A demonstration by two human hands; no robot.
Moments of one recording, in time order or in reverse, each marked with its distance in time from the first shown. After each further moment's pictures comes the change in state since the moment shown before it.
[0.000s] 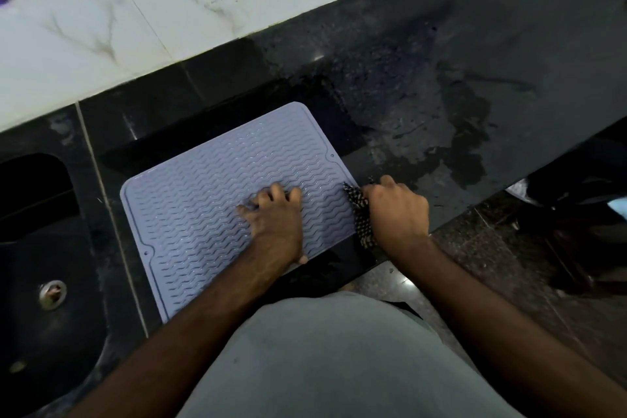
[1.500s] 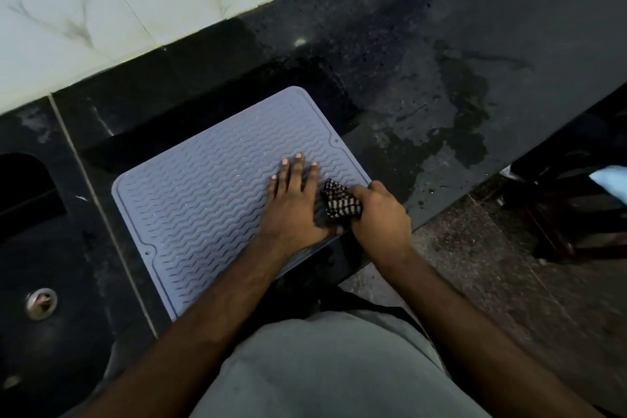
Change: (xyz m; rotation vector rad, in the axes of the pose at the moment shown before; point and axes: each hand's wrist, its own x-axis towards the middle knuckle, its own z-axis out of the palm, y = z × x) left_hand 0.031 -0.017 0.042 -0.341 0.296 0.369; right_hand -0.026 -0.049 0.019 0.402 -0.024 0.135
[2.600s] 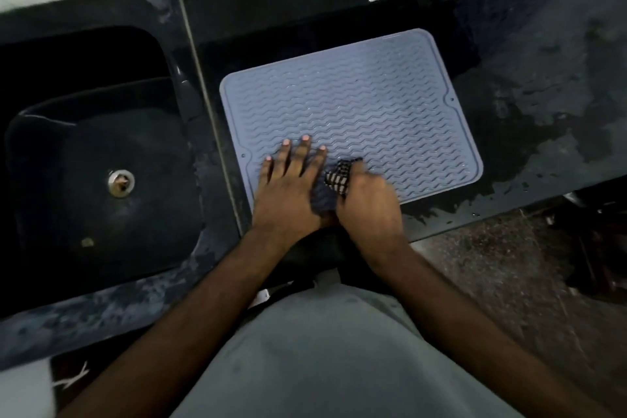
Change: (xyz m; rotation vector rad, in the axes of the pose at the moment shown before) left_hand -0.145 -0.111 0.012 -0.038 0.141 -0.233; right_hand -0.063 -0.142 0.079 -0.096 -0.008 -0.289
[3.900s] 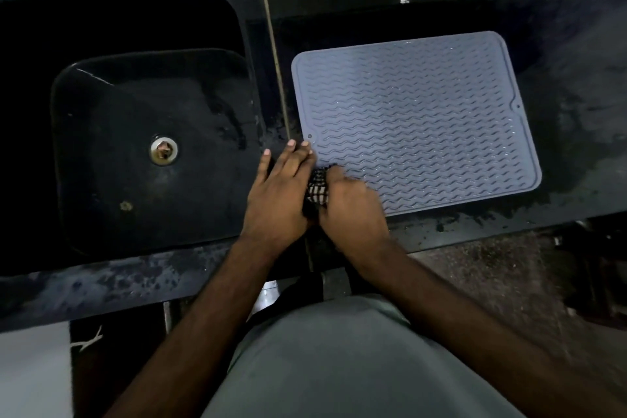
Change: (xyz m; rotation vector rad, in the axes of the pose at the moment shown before) left_hand -0.066 -0.091 -0.022 -0.105 0.102 -0.030; right_hand -0.029 -0.108 0.038 0.024 -0.129 -0.217
